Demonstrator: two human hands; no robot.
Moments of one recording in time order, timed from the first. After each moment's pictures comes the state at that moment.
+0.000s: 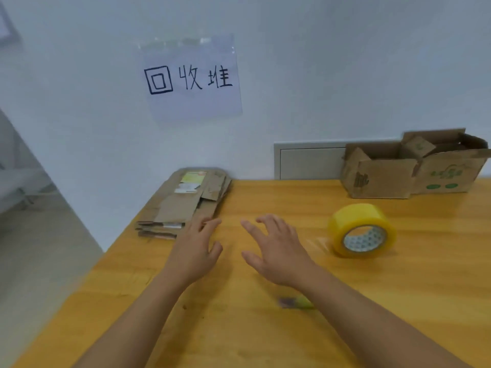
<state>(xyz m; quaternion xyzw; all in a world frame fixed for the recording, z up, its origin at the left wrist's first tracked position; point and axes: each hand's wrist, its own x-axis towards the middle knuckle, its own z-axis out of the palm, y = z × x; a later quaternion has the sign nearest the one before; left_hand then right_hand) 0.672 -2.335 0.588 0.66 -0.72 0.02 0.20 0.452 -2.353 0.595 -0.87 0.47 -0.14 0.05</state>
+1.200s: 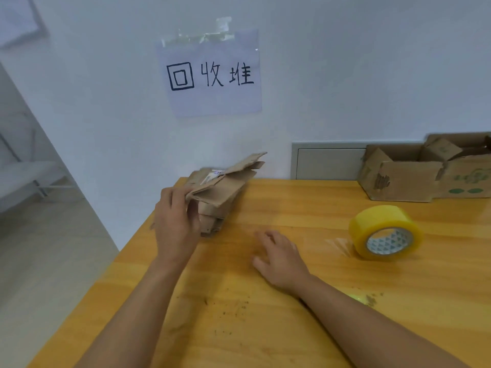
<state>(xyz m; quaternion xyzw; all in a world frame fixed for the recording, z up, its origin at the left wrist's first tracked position) 0.716 -2.332 0.625 0.58 -0.61 0.18 0.52 0.492 -2.368 0.544 -0.83 0.49 -0.18 0.19</state>
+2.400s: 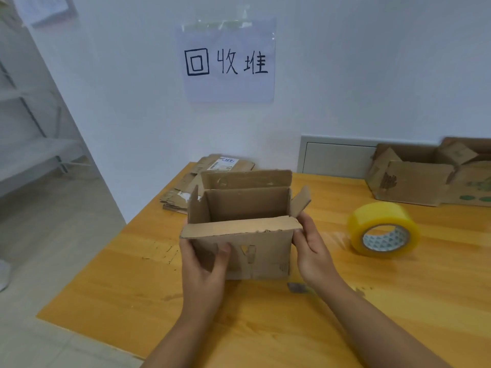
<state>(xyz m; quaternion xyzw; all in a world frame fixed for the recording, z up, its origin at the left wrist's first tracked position) 0.620 -2.229 0.566 0.57 -0.43 -0.20 0.67 0.440 -2.319 0.578 -0.64 0.38 -0.47 0.48</state>
